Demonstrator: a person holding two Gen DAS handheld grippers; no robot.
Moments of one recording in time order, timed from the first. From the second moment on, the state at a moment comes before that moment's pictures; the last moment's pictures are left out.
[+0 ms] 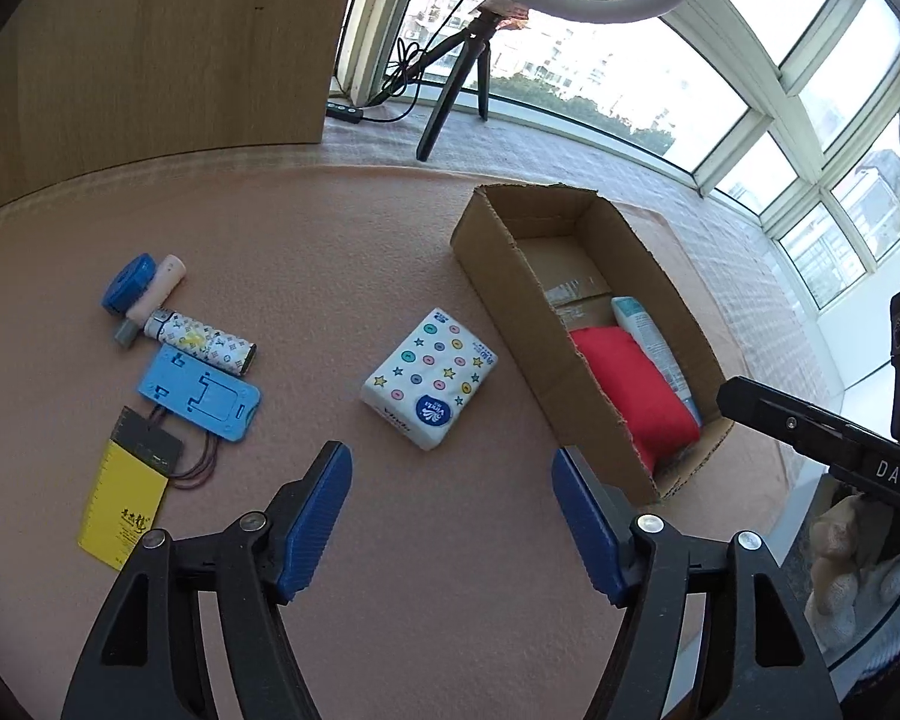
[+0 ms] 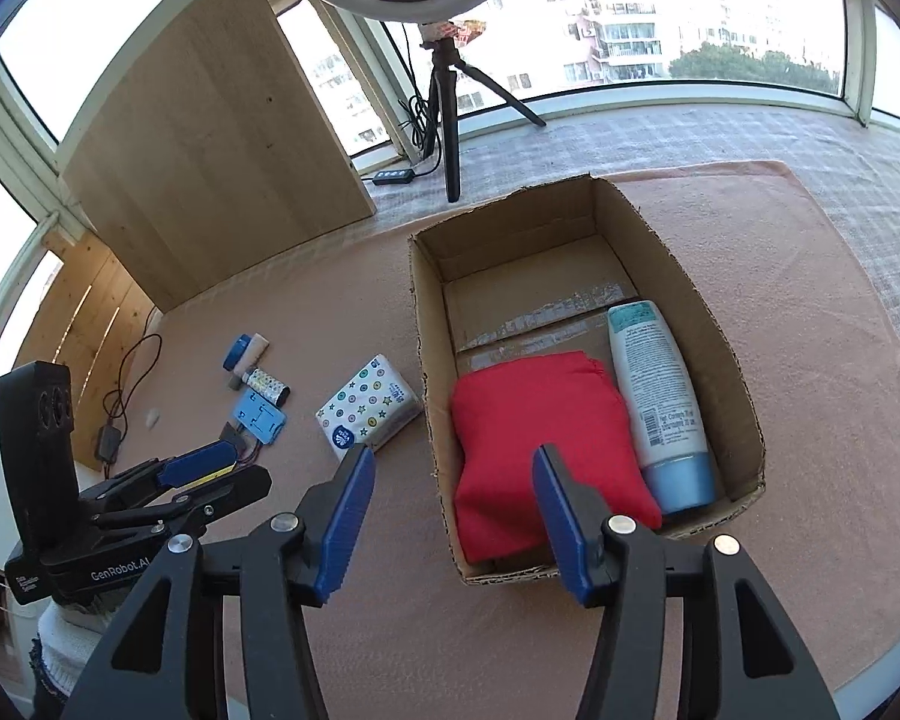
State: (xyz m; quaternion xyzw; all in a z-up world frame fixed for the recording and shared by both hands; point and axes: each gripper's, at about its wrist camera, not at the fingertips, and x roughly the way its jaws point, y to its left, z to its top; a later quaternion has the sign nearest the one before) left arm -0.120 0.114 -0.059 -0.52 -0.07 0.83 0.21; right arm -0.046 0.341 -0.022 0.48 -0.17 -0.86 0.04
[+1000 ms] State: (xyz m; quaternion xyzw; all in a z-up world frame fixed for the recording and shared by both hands) left arm -0.138 -0.025 -0.146 -0.58 0.01 0.80 0.14; right arm -0.026 0.238 -0.047 0.52 -0.16 -0.84 0.04
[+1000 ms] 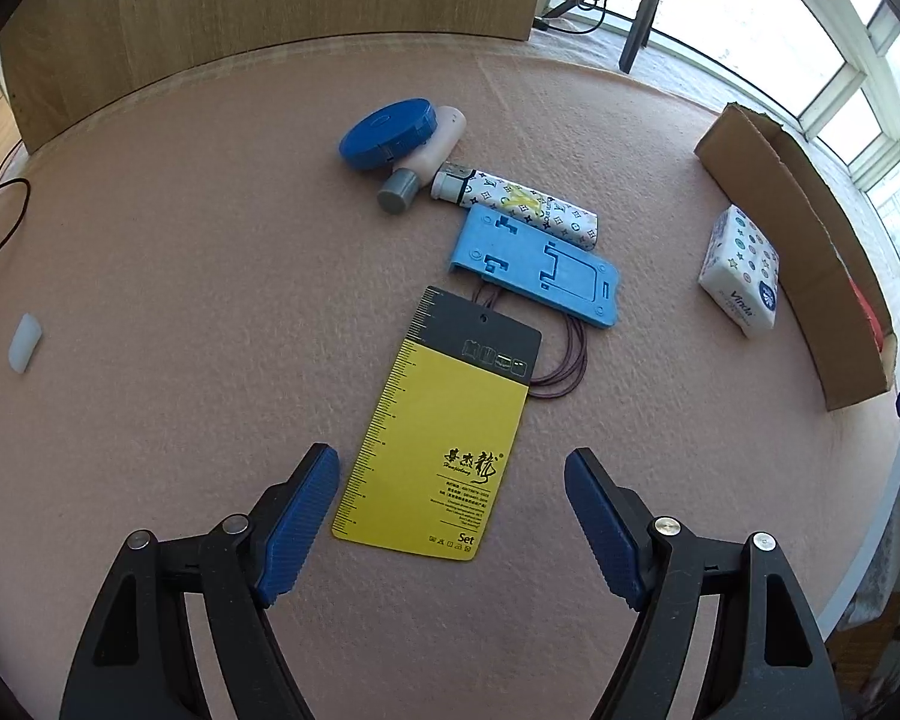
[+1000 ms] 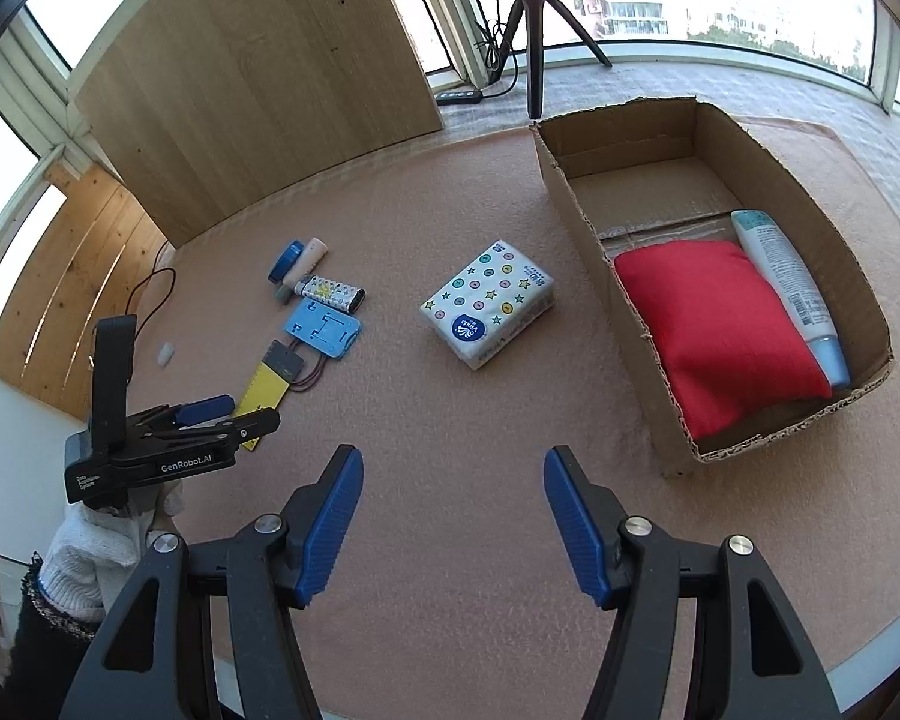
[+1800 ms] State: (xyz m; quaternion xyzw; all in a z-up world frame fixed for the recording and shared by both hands) left arm -0.124 -0.022 -0.139 -0.56 0.05 0.82 0.10; right arm -0.020 0.251 -0.050 0.52 -0.17 -0.84 0.04
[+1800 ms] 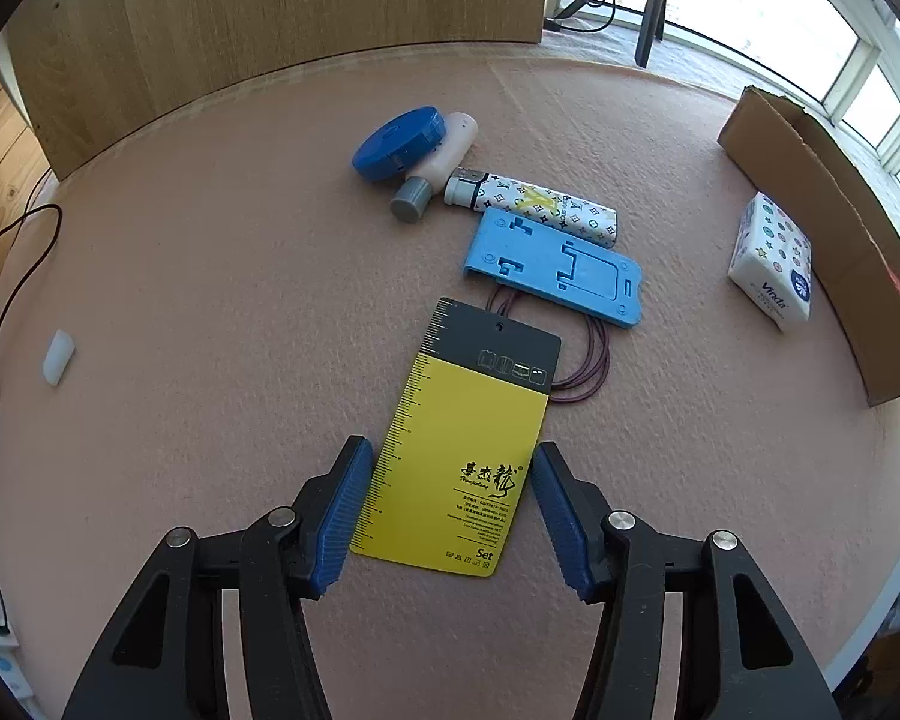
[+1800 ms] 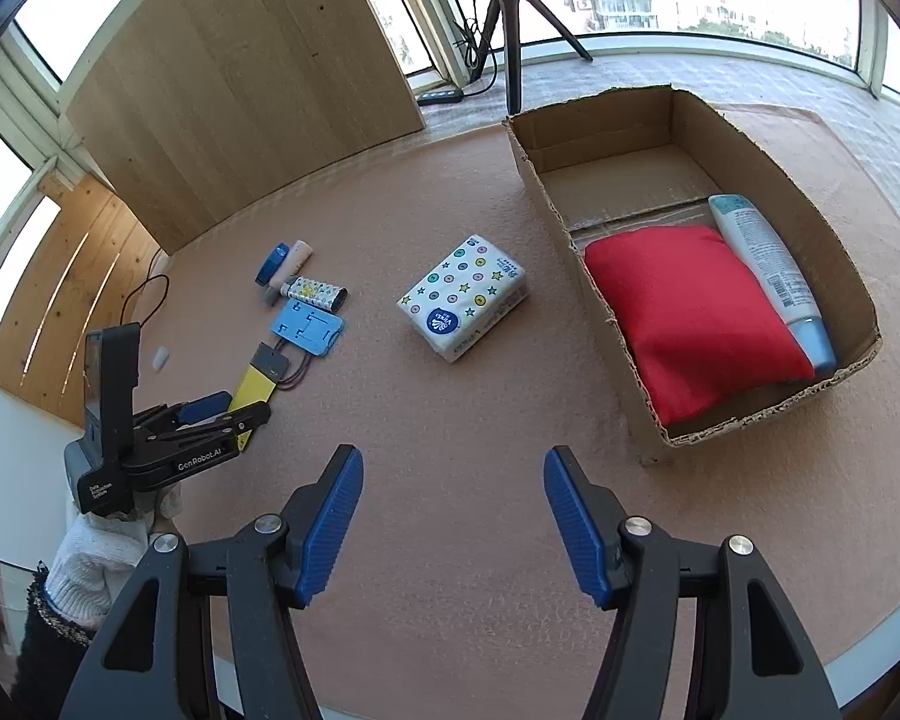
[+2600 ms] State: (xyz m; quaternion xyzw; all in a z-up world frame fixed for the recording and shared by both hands) left arm -0.120 0.090 -0.071 -0.52 0.02 0.84 0.18; right arm -0.002 0.309 -0.047 0.51 -0.16 -0.85 -0.01
